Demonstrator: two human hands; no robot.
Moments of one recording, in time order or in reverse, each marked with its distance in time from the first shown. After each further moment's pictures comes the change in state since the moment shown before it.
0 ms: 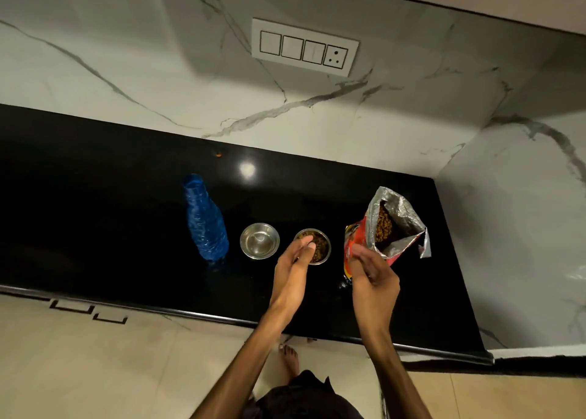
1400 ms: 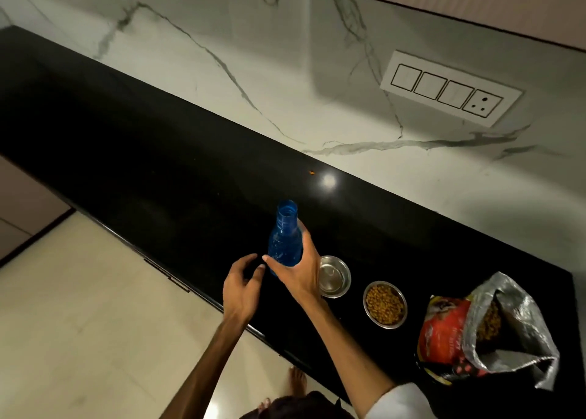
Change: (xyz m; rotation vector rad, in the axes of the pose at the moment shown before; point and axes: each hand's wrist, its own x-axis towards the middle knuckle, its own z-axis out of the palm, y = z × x) left_hand 0.037 -0.031 -0.207 0.391 0.681 0.061; right_hand 0.001 0.035 0.260 -0.088 -0.825 -0.150
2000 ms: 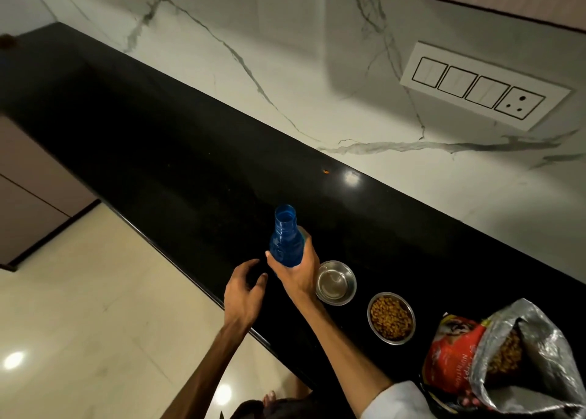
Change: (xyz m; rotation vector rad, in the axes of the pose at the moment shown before) left_hand 0.000 -0.013 0.017 0.141 0.052 -0.029; right_hand 0.017 0.022 0.010 0.059 0.057 -0.040
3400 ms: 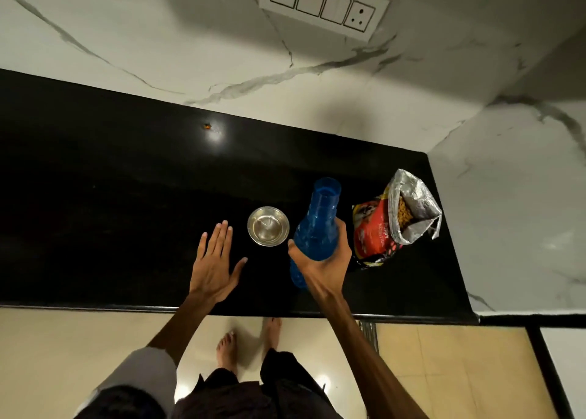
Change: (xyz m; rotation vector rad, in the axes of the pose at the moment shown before) left_hand 0.064 -0.080 0.061 0.829 -0.522 0.899; right_hand -0.113 -0.059 -0.083 -0.126 0.653 0.059
